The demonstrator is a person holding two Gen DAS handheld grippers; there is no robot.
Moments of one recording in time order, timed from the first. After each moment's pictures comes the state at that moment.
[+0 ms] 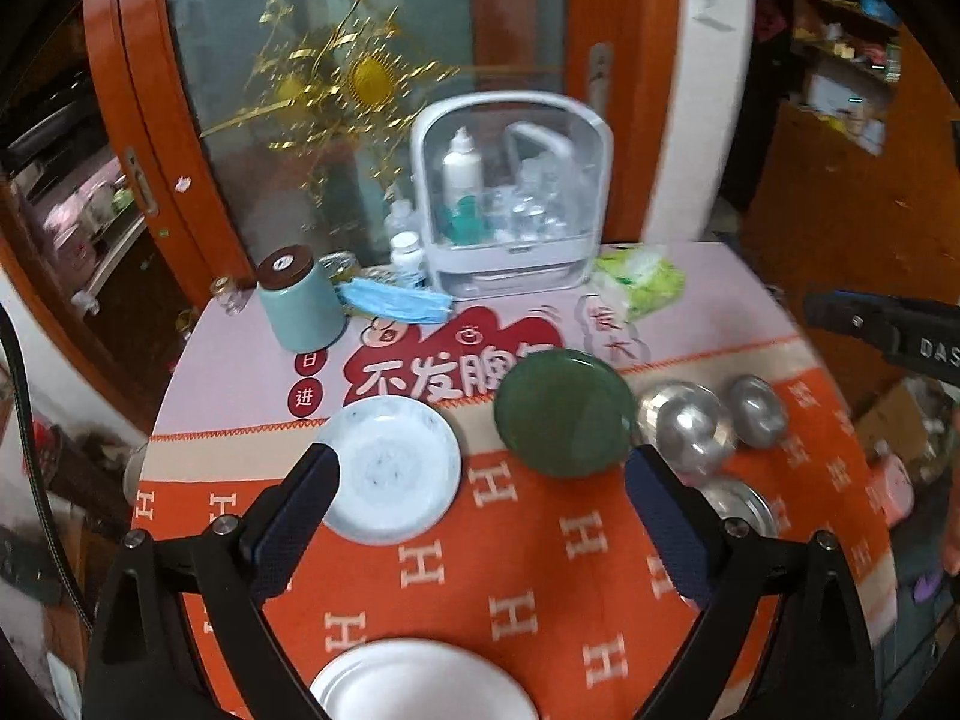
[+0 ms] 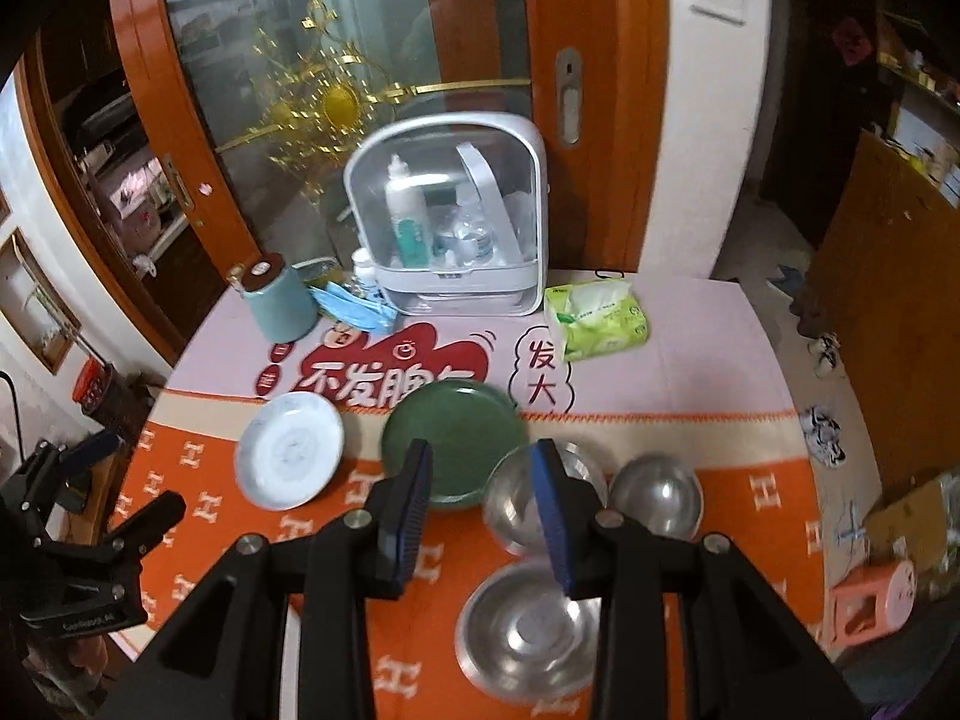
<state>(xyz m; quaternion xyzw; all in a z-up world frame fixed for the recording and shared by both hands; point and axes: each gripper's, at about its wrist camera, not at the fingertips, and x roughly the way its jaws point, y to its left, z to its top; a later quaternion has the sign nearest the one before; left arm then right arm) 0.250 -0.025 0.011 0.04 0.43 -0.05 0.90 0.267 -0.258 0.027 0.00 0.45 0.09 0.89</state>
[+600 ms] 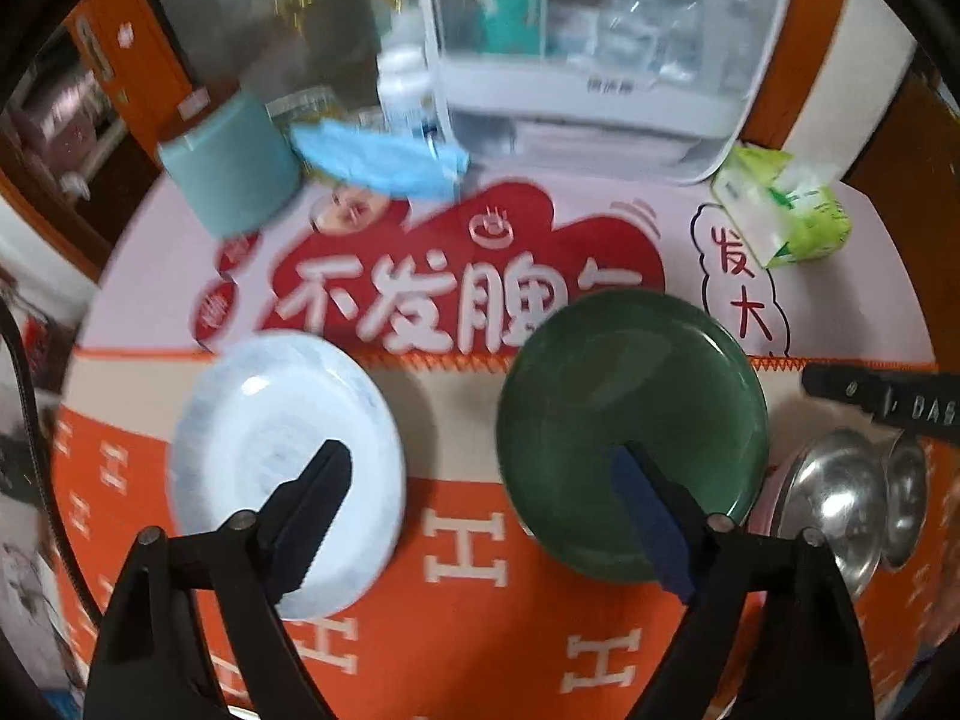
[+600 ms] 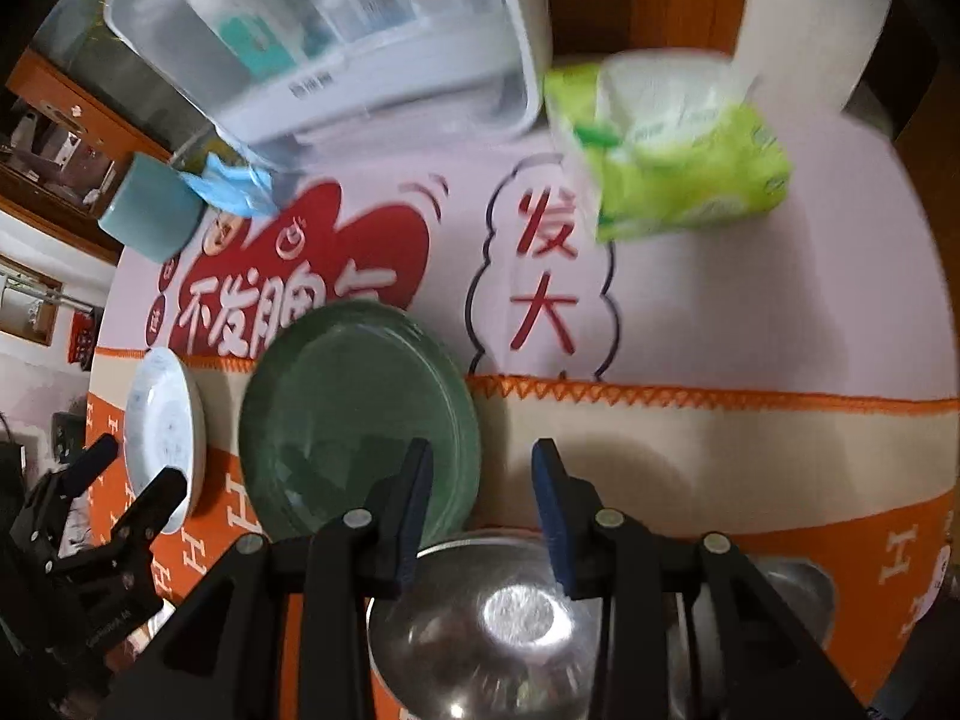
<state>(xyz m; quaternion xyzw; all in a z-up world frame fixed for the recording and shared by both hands) 0.406 -0.057 -0.180 -0.02 0.57 0.04 0.82 0.452 -0.278 -0.197 0.04 0.64 0.13 0.75</state>
